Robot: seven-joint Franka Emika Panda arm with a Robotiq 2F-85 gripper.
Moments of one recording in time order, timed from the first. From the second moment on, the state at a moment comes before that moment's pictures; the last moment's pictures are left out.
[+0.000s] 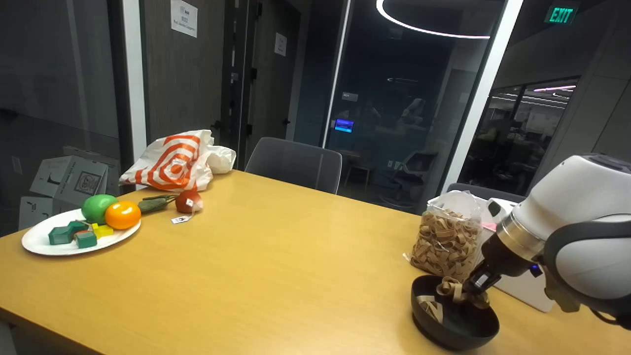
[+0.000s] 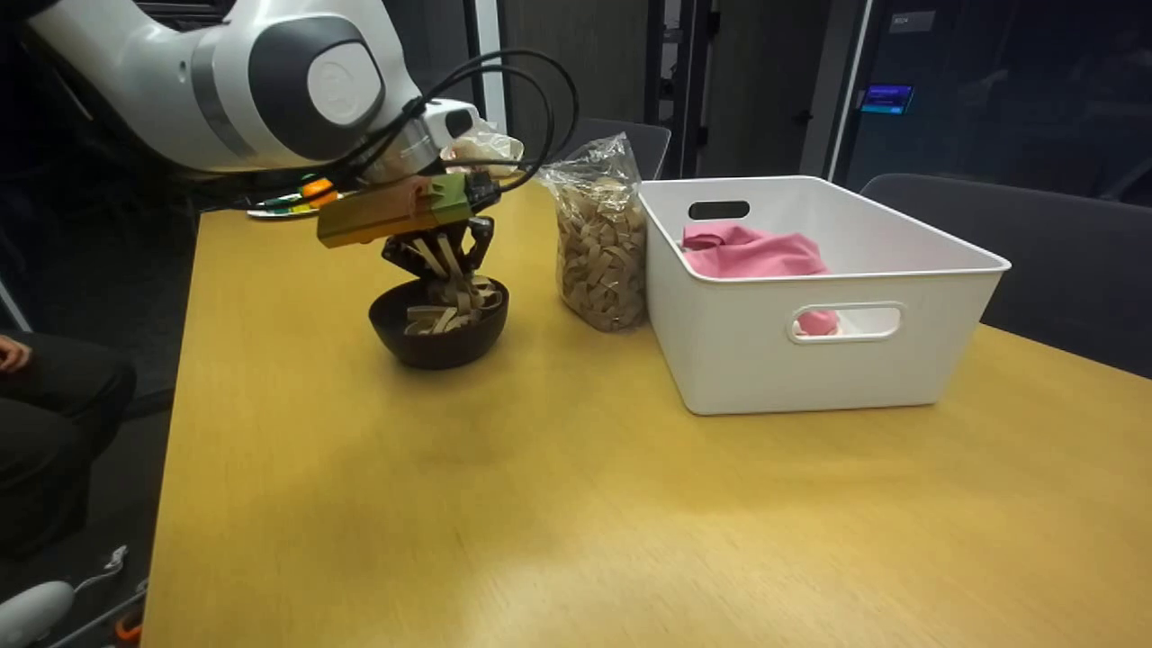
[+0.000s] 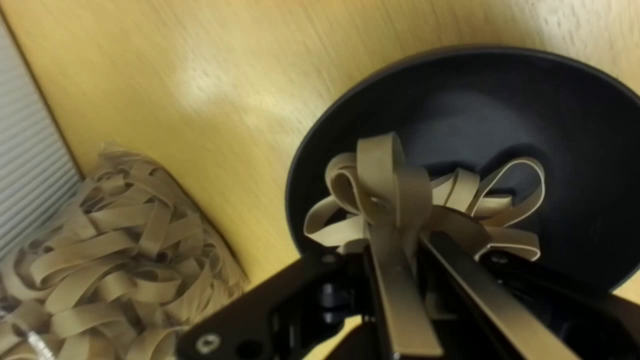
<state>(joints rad) 0.11 -0.09 0.09 -2.60 -0.18 2.87 -0.33</state>
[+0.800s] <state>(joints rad) 0.07 -0.27 0.09 -2.55 -0.27 2.81 -0.30</state>
